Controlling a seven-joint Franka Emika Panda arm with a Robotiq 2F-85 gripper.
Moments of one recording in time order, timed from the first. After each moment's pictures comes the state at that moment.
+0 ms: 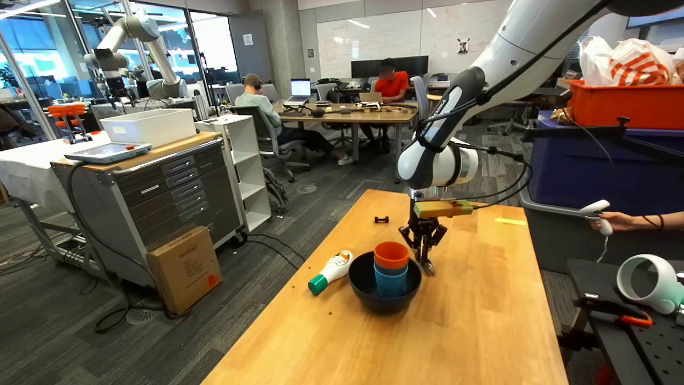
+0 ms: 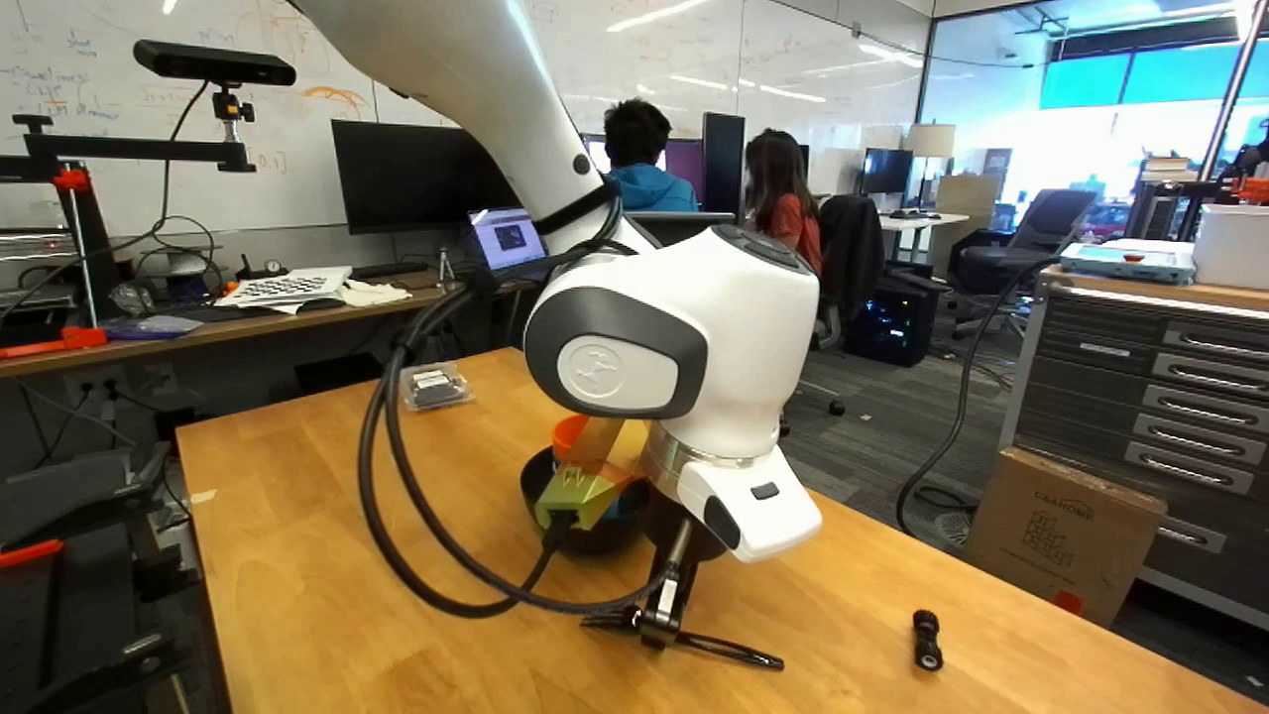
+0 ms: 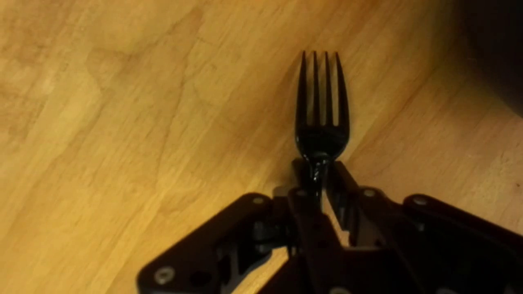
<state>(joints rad) -0.32 0.80 -0.11 -1.86 0.39 2.52 0.21</state>
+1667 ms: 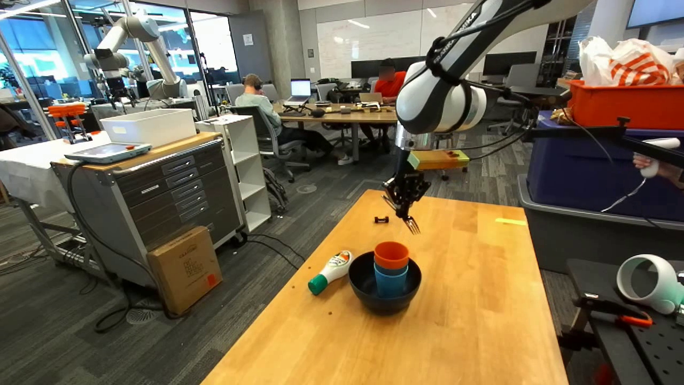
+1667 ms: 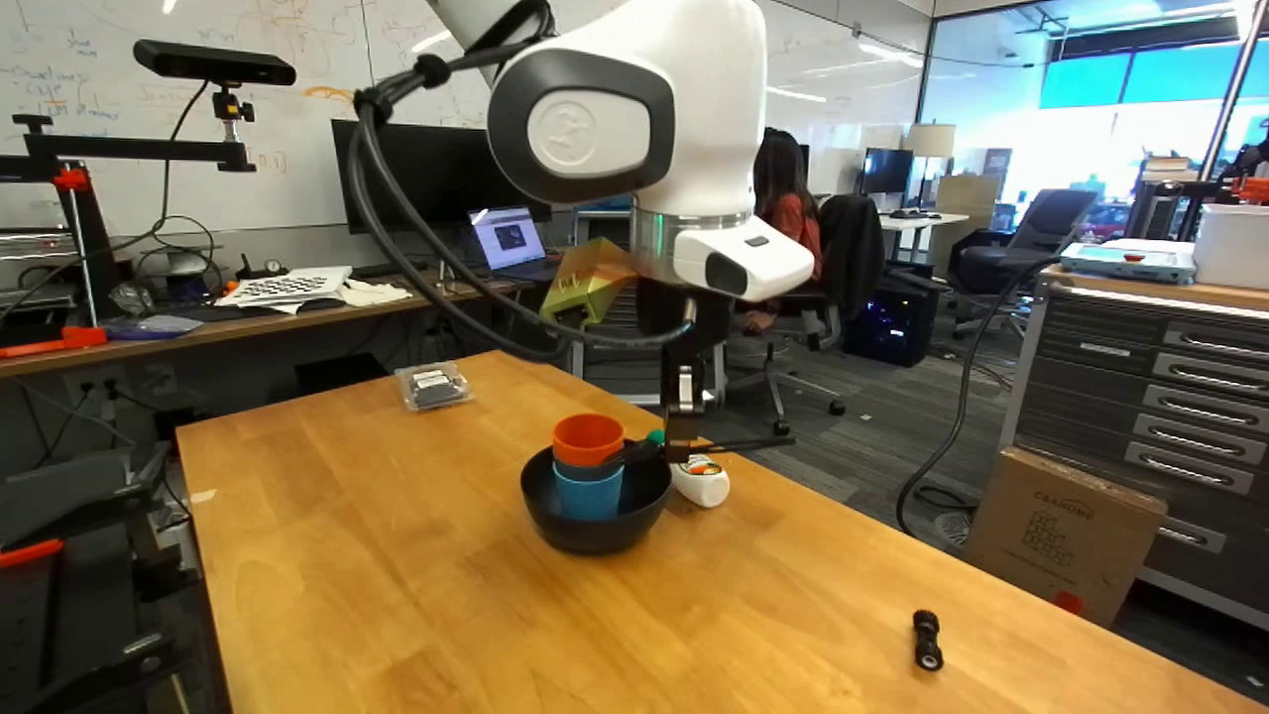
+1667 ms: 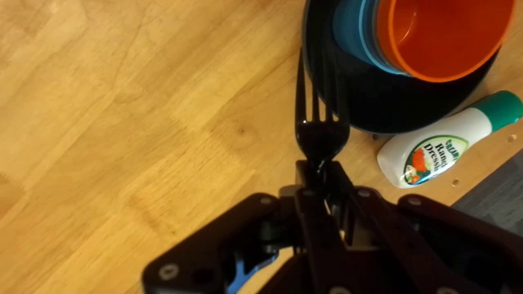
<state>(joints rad) -0.23 0.48 -0.12 -2.00 0.29 2.52 0.16</state>
